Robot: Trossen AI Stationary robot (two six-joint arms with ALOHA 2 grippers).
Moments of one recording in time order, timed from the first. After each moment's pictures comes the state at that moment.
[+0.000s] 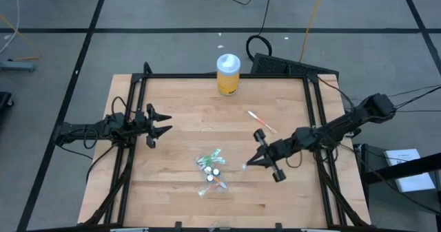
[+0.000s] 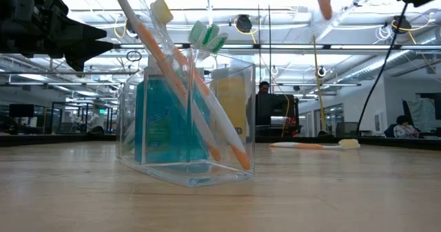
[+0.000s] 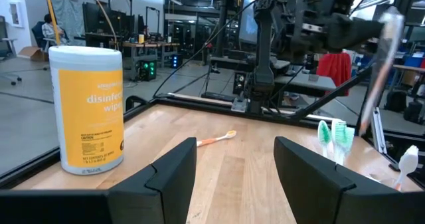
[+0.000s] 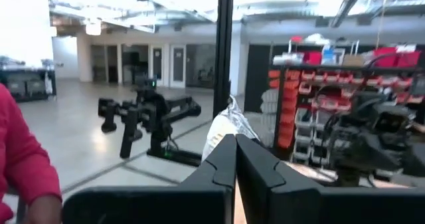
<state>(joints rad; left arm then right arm) 0.01 0.01 0.01 0.08 -0.14 -0.08 0.35 1.27 0.56 0.95 -0.08 -0.01</state>
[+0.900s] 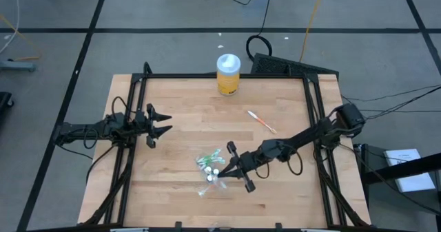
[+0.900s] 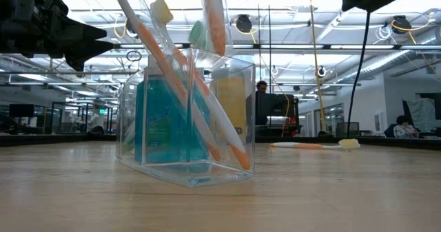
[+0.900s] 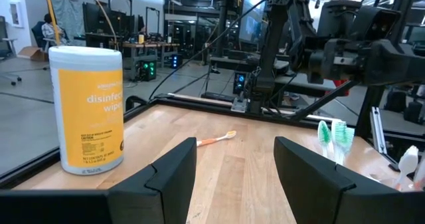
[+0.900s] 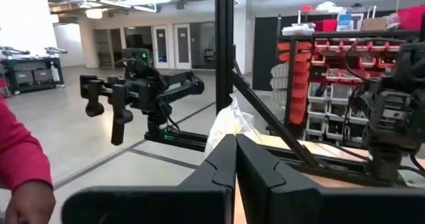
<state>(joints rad) 0.01 0.01 0.01 0.08 -0.14 -0.08 0.34 1.73 0.87 1.01 -0.12 0.04</state>
